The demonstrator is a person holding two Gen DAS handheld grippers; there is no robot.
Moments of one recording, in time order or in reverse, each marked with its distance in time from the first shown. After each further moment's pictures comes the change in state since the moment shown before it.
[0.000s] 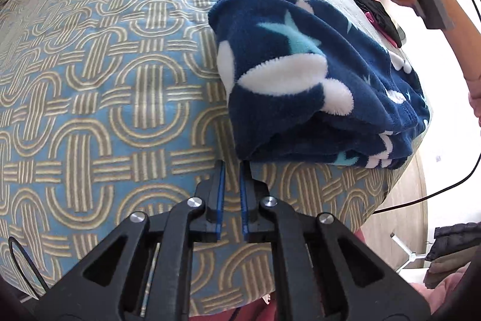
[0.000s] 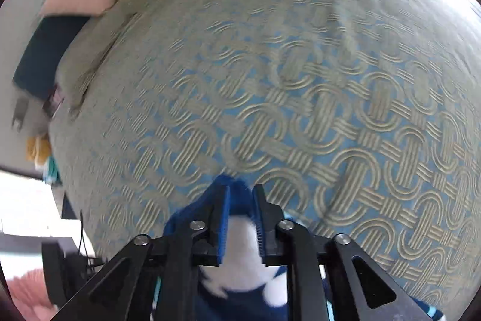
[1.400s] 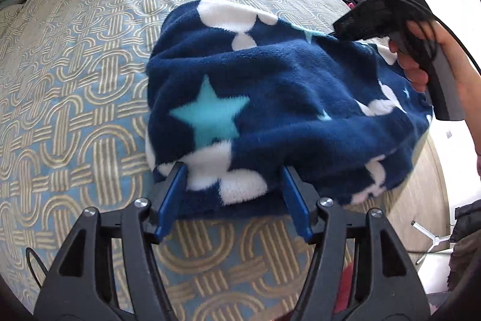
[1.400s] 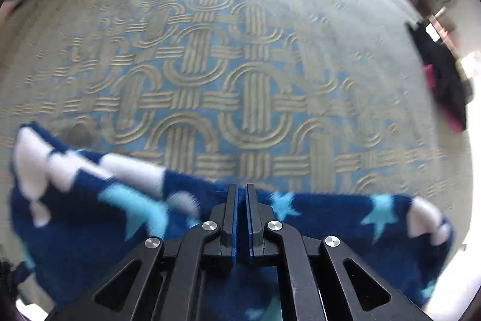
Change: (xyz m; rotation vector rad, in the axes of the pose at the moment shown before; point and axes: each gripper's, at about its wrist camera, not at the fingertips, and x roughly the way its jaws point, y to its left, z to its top) left arm 0.008 -0.053 0.036 0.164 -0.043 0.036; right arm -0.024 -0.146 -0.138 0.506 -0.043 -0.427
